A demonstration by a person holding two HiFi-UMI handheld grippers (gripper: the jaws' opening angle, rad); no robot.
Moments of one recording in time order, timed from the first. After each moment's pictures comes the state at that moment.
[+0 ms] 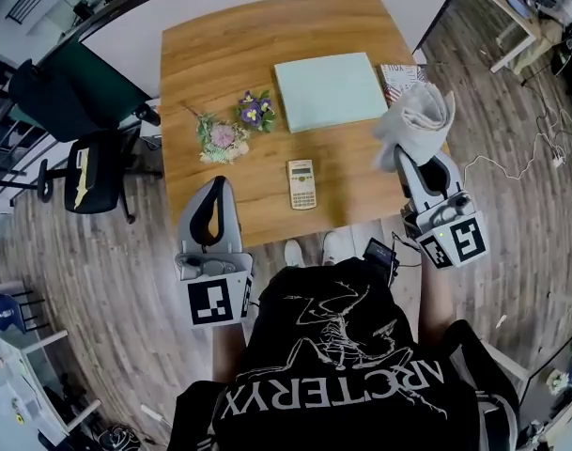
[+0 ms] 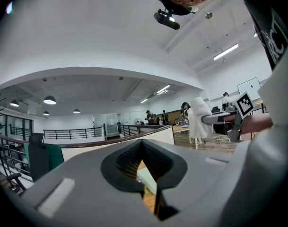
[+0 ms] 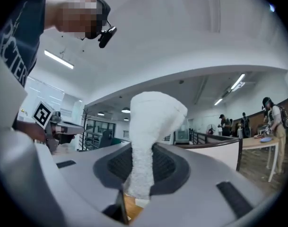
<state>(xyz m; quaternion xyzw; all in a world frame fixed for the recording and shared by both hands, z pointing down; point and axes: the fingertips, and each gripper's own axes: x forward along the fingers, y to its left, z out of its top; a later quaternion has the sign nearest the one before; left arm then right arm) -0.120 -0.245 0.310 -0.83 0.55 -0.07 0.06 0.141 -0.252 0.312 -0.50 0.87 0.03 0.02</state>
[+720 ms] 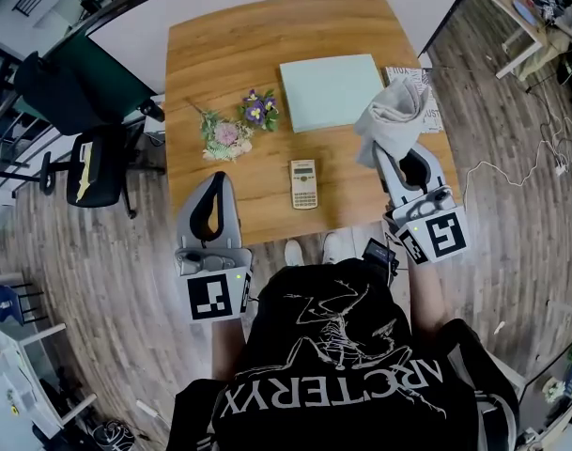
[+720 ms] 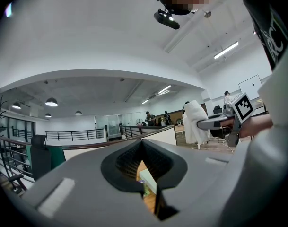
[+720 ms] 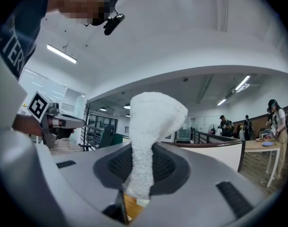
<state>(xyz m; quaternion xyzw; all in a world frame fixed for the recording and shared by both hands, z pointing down) -0.123 -0.246 0.308 -0.83 0.56 -0.06 0.07 0.107 -0.267 0.322 -0.49 0.87 0.04 -0.01</state>
